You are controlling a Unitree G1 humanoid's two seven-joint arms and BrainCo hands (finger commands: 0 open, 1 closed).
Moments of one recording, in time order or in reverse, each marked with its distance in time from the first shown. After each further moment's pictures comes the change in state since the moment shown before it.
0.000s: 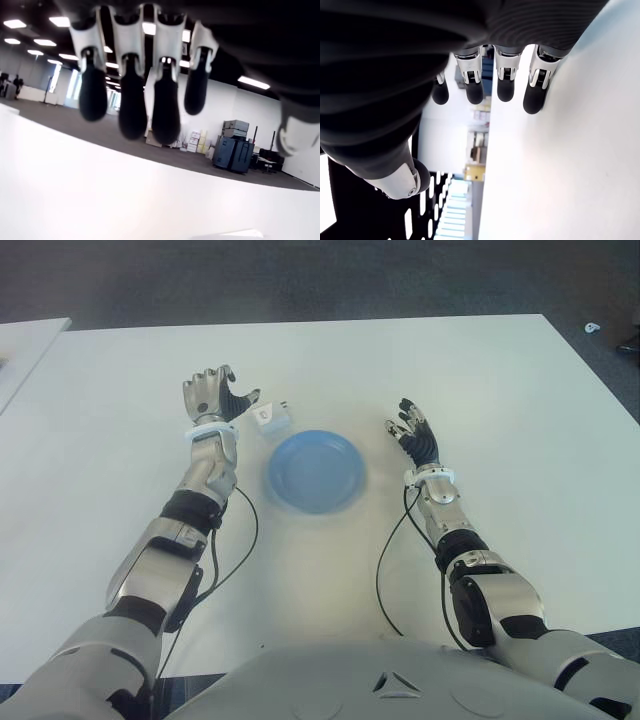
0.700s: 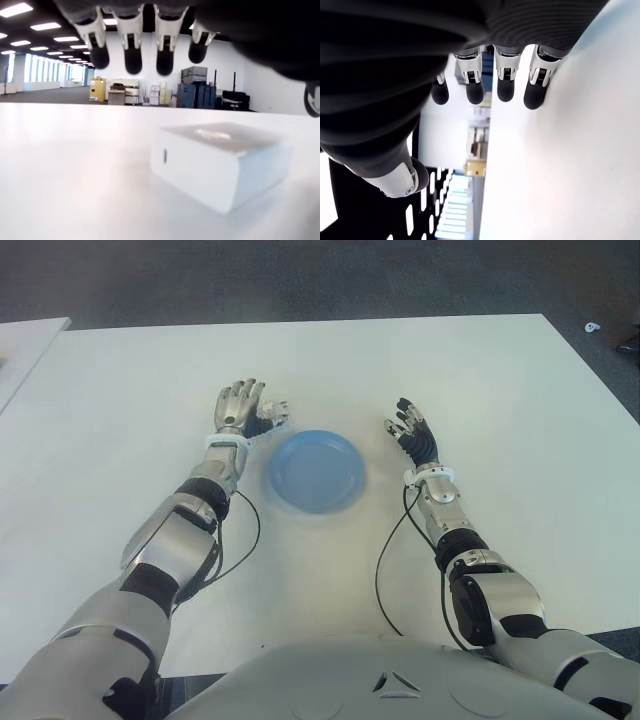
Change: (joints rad) left arm -0.165 -0.038 -0.217 0.521 0.051 -0.305 0.048; right arm -0.004 0.000 -0.006 0.004 0.005 -0.003 0.035
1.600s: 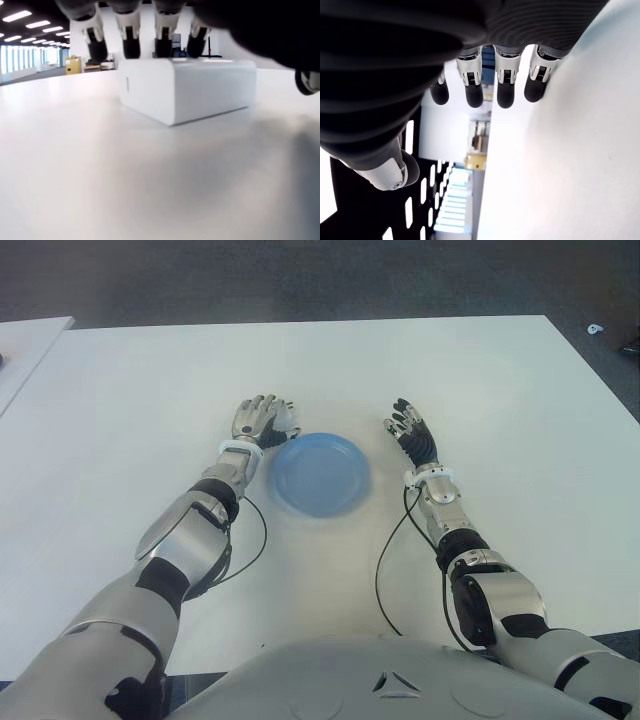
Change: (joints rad) left arm -0.037 -0.048 -0.089 0.105 0.016 -0.087 -0.076; right arm -0.001 -0.008 0.013 0.011 -0.016 -0.017 0.004
